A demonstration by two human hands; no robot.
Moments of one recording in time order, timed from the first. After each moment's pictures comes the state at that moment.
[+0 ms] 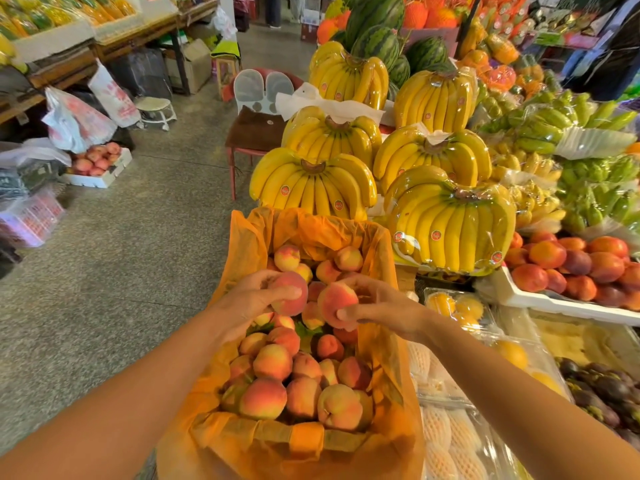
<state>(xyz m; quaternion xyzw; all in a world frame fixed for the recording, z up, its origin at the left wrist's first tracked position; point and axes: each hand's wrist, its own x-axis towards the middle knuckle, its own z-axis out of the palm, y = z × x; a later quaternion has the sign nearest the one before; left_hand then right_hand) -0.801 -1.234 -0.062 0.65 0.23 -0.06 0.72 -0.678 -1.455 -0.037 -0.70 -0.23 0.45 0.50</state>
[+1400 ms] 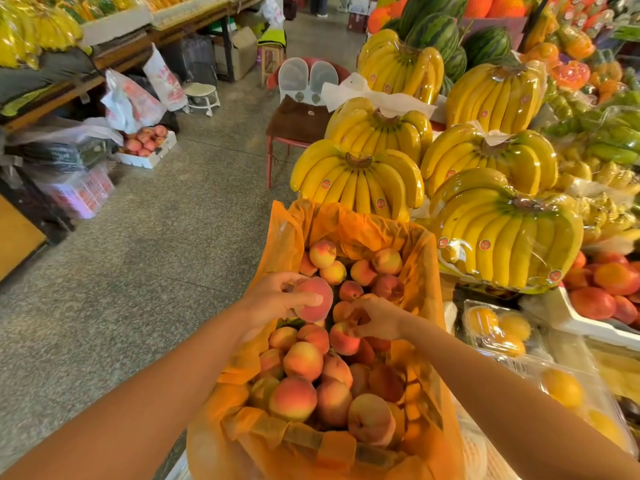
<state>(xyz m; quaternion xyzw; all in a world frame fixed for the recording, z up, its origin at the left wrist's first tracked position) -0.819 -1.212 -0.073 0.67 0.27 -0.05 0.69 -0.656 -1.390 -0.117 -0.83 -0.43 0.35 0.08</state>
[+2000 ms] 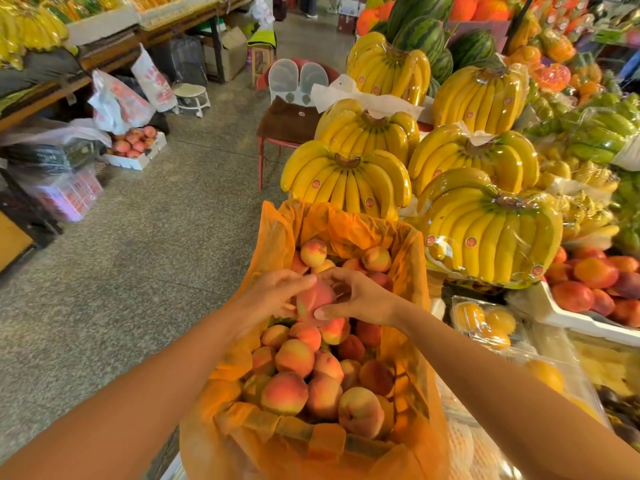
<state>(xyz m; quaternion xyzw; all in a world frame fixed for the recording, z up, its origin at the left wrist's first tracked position) -0.816 -1.224 -0.057 0.70 0.24 -0.04 0.67 -0.680 -1.380 -0.066 -0.72 -0.41 0.39 0.40</state>
